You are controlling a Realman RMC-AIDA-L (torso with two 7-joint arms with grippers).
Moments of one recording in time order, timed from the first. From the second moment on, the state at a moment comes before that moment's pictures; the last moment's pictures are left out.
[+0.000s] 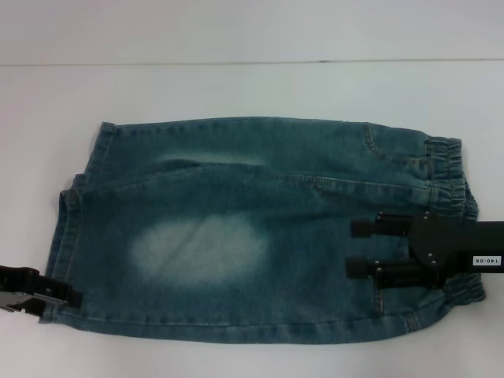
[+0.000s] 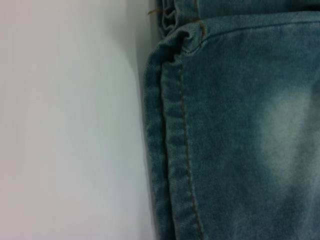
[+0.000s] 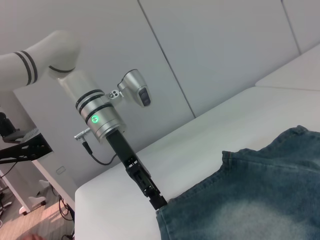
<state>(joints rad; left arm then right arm) -0.58 -2.00 0.58 0.86 2.75 1.72 -2.44 0.52 2.08 -0.52 -0.62 -2.18 -1.81 1.45</state>
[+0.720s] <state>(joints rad) -0.59 -2.00 0.58 0.87 2.74 1.72 -2.43 0.52 2.08 -0.52 -0.62 -2.18 -1.81 1.44</state>
